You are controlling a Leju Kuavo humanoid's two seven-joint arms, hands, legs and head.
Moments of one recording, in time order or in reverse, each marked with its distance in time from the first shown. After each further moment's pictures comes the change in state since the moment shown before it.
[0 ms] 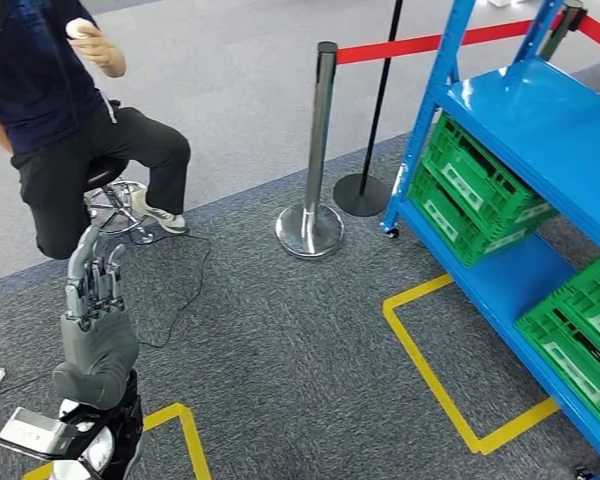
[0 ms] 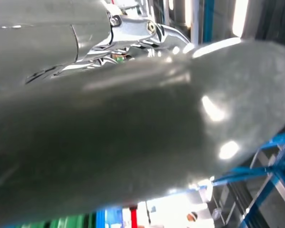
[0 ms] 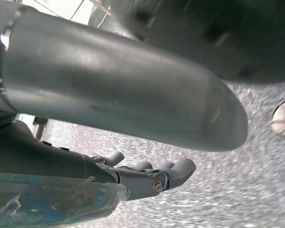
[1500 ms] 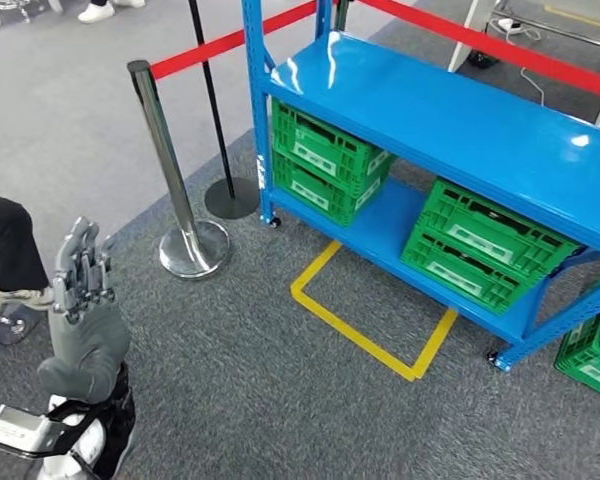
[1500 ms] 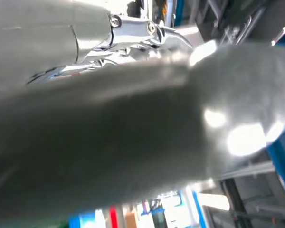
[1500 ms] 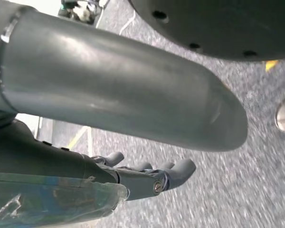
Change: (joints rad) left arm -0.039 0.010 0.009 -0.006 0.013 0.005 0.000; right arm -0.003 0.002 0.000 -0.001 0.009 0.002 -0.006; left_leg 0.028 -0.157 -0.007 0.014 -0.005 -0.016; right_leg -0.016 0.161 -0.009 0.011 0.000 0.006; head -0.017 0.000
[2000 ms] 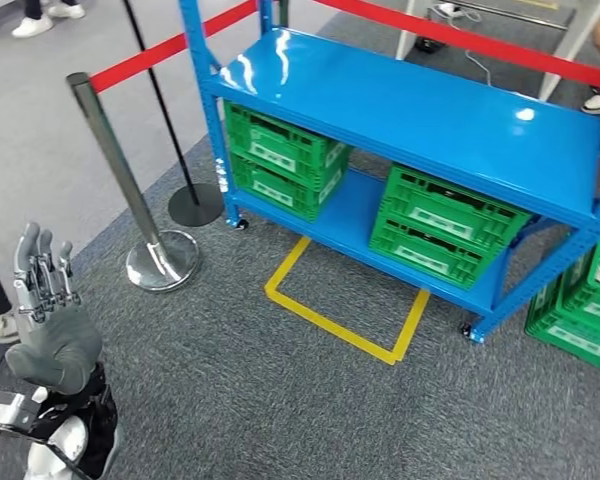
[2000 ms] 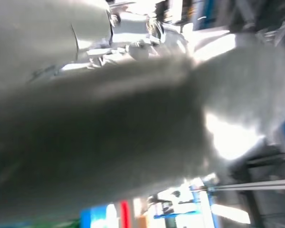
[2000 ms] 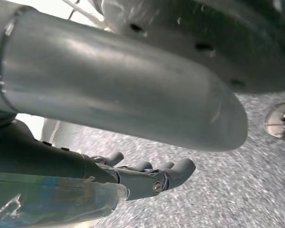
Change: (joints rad) left arm 0.046 -0.016 0.140 0.015 0.090 0.040 0.044; right arm 0.000 0.005 -0.010 0.000 -0.028 -0.008 0.002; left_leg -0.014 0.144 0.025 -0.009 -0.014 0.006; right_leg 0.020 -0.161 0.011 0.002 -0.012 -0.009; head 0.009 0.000
